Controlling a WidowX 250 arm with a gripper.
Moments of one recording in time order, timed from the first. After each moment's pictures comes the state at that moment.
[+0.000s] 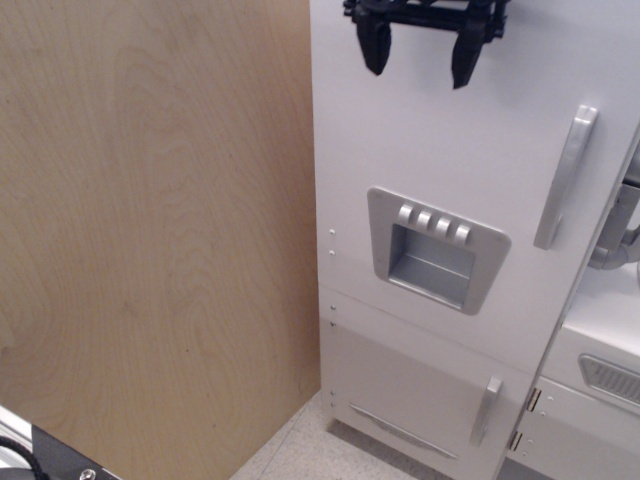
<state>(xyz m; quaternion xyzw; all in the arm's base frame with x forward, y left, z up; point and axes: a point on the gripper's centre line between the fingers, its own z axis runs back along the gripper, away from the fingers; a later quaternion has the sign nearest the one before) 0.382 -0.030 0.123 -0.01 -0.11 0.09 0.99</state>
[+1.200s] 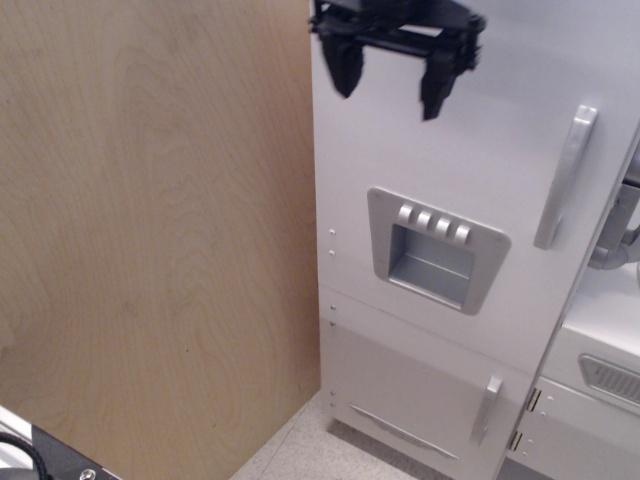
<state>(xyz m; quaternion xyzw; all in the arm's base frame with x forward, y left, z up) 0.318 -0.027 0.136 0.00 -0.13 0.02 0.99</state>
